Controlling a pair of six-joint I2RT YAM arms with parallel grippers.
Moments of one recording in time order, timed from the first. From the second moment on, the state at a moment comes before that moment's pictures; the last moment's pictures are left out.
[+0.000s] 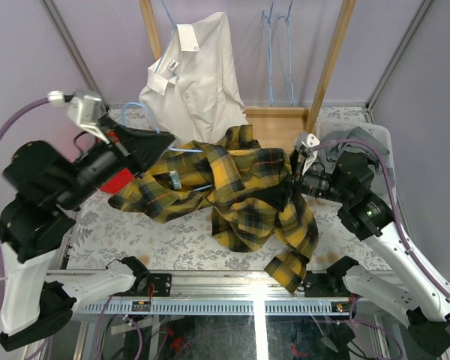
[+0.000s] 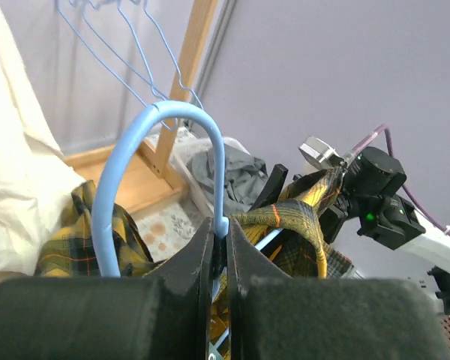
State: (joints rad) left arm -0.67 0.97 1.76 -0.71 0.13 -0.42; right arm 0.58 0.84 0.95 -0.19 -0.72 0.20
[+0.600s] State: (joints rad) left arm -0.67 1.03 1.39 -0.95 -0.20 -0.36; right arm 0.57 0.87 0.97 -0.27 -0.37 0.25
